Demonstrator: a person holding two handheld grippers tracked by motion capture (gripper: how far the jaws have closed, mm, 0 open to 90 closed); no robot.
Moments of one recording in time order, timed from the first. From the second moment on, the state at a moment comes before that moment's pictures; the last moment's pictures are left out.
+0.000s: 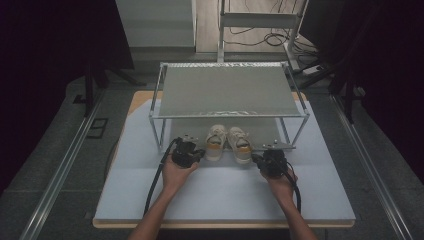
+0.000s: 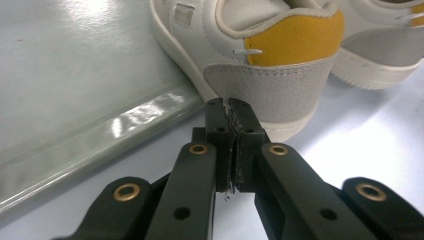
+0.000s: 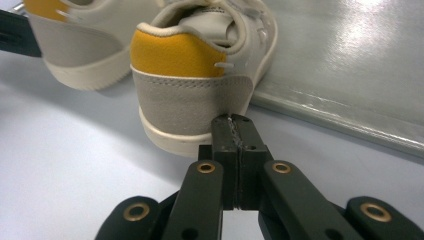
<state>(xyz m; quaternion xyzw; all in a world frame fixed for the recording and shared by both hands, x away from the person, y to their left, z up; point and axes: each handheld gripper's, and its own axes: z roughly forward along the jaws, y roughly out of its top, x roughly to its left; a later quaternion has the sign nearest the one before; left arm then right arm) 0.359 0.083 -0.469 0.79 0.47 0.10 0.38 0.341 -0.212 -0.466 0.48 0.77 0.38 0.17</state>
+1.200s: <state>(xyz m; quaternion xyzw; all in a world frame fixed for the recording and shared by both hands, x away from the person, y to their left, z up) 0.363 0.066 -0.467 0.80 0.45 0.10 0.38 0.327 -0.187 -0.462 0.45 0.77 0.42 0.16</state>
